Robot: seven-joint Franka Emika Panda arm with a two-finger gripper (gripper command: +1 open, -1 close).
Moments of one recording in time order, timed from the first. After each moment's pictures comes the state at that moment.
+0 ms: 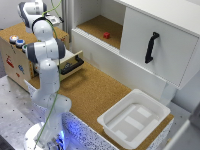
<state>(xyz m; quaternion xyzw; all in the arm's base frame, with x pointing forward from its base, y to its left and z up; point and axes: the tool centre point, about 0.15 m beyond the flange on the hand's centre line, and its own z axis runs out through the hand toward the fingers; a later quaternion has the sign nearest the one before) 0.298 0.466 0.448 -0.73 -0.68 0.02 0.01</state>
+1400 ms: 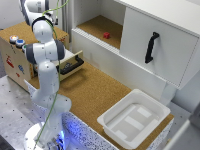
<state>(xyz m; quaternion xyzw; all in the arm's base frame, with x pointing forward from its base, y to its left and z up) 0.302 0.448 0.478 -0.97 -0.25 0.03 0.01</state>
